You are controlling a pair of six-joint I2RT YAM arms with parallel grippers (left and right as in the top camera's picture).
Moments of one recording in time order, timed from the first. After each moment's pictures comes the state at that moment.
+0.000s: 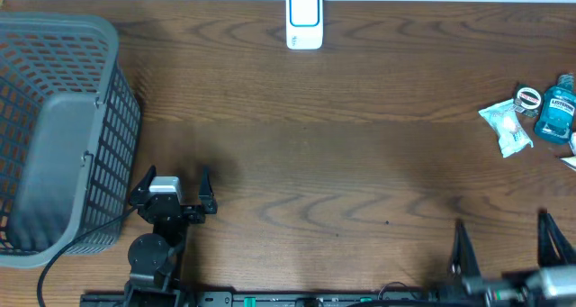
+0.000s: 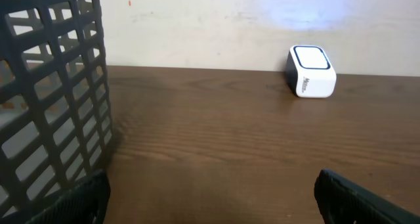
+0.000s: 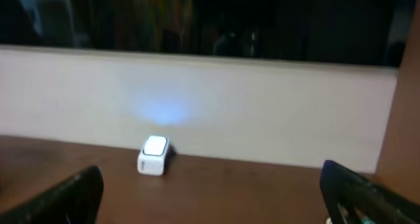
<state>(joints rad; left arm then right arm) -0.14 0.03 0.03 -0.12 -0.11 -0.07 -0.04 0.01 0.84 -0.67 -0.16 0.00</state>
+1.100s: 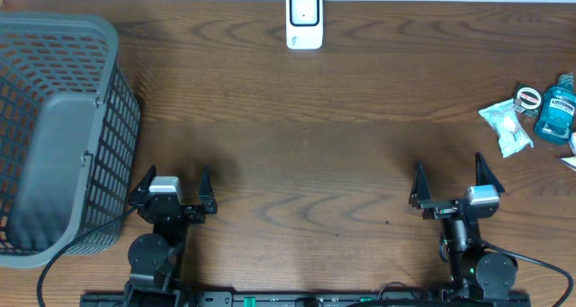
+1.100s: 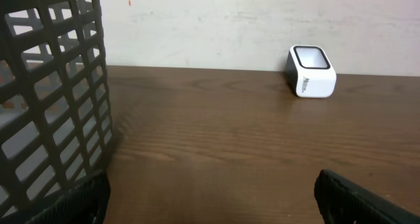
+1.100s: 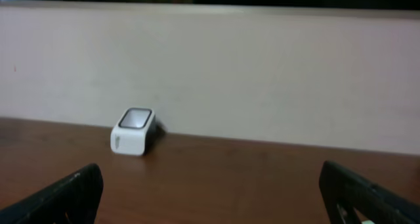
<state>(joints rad) -0.14 0.03 0.03 -0.12 -0.11 -0.07 -0.04 0.01 0.01 0.18 -0.16 0.01</state>
